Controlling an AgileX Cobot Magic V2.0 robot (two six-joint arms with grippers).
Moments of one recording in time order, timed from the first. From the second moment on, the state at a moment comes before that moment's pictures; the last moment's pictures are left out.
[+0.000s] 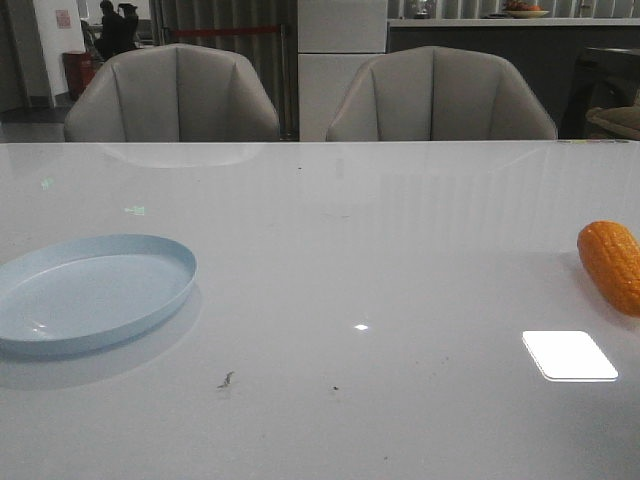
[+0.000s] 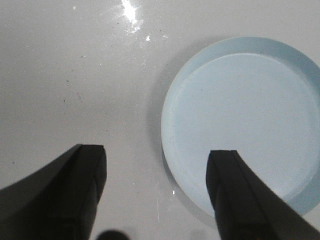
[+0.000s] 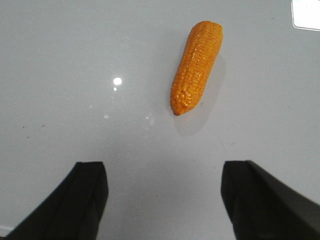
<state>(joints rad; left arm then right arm) -0.01 1.54 -1.13 -0.11 0.77 0.14 0.03 0.74 -0.48 0.15 0.52 -0.15</state>
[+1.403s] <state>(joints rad) -0.07 1.99 -1.33 -0.13 0.84 0.16 0.03 0.74 -0.48 0.15 0.52 -0.15</state>
